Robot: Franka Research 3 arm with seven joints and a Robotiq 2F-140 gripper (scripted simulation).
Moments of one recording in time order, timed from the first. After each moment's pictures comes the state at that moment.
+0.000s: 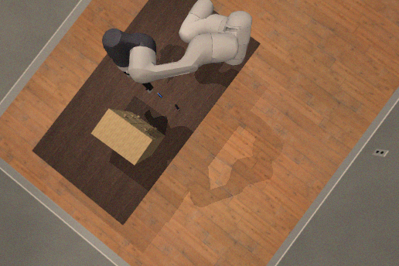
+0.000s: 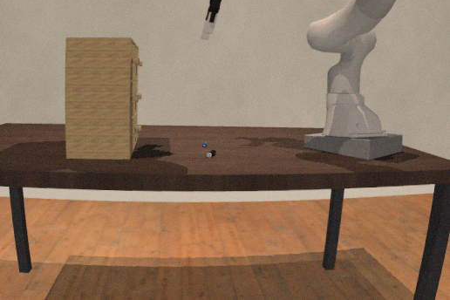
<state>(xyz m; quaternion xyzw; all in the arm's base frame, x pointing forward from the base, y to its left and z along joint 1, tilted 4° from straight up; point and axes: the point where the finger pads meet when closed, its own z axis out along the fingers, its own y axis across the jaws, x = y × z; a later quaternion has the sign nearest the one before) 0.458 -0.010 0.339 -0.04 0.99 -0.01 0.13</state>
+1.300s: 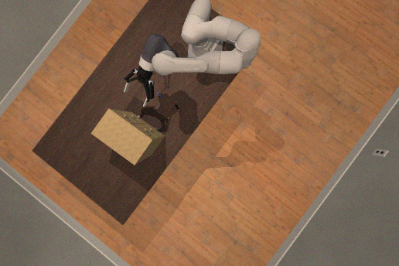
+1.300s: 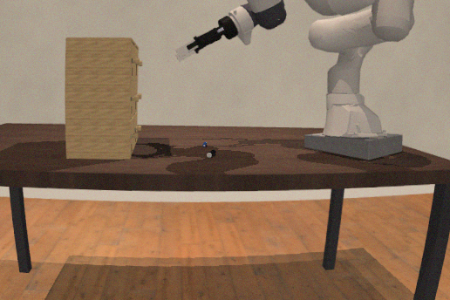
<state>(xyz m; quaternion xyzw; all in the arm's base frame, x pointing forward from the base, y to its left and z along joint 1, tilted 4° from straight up) 0.547 -0.008 0.269 -0.04 0.86 0.01 0.50</state>
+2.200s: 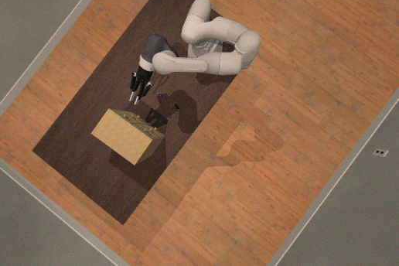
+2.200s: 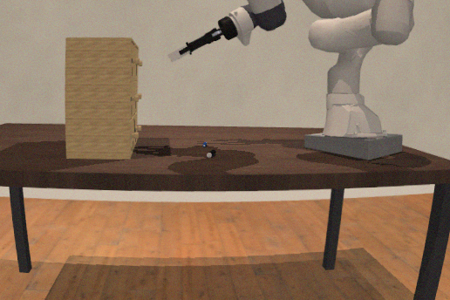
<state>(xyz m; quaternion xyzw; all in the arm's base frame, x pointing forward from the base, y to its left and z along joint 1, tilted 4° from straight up) 0.550 -0.006 0.272 -0.06 0.86 0.01 0.51</state>
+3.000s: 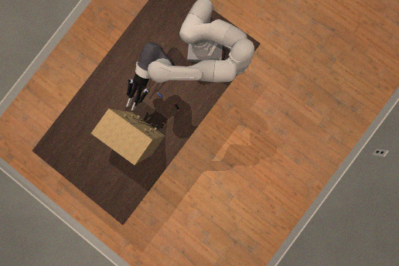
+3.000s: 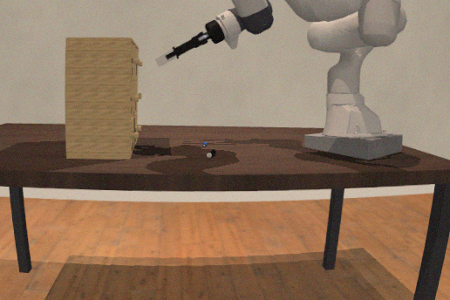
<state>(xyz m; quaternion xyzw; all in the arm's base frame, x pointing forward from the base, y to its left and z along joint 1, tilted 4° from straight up) 0.593 -0.003 0.258 -0.06 0.86 0.00 0.51</state>
